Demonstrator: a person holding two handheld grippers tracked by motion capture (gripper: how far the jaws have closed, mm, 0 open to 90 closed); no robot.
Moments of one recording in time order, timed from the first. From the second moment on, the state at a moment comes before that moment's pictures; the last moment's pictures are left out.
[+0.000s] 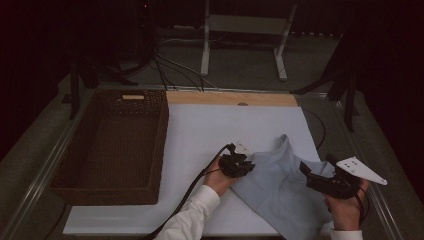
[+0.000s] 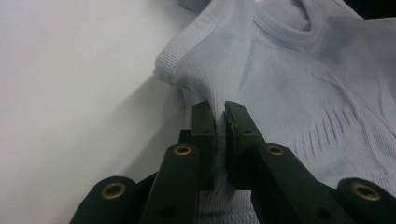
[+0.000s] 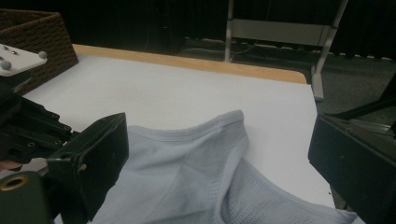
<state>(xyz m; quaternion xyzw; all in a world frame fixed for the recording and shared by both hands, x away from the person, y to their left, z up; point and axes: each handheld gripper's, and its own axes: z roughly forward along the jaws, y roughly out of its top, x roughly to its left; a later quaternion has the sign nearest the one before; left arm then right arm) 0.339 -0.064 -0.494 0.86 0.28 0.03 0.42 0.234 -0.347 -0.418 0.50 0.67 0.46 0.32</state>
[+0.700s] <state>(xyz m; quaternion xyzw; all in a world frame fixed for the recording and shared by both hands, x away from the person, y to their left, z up) 0.338 -0.038 -0.484 0.85 0.31 0.04 0.43 0.233 -0.348 -0.417 0.50 0.66 0.46 0.32</state>
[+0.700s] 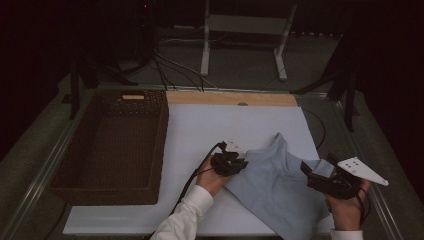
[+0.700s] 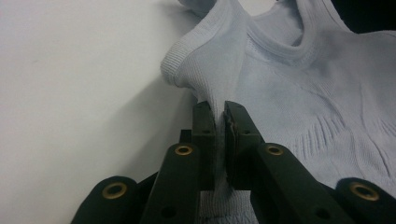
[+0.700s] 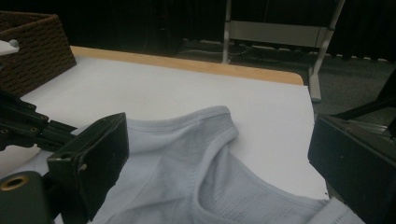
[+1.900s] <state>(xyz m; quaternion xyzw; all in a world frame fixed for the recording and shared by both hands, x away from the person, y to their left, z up) 0.342 0.006 -0.478 0.83 0.35 0.06 0.44 0.234 -0.348 -0.418 0.50 0.67 0.45 0.32</state>
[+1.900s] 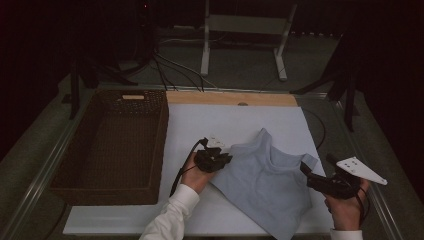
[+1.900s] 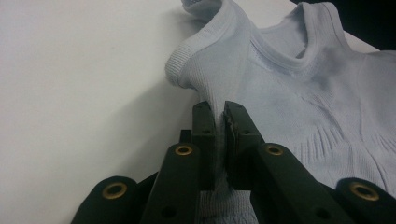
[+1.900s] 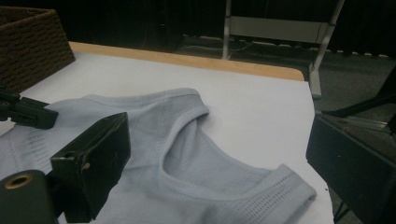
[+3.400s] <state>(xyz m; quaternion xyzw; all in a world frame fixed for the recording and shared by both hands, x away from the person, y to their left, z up) 0.311 0.042 -0.475 0.82 0.36 0.06 0.44 0.239 -0.346 -0.422 0.51 0.67 0.44 0.30</state>
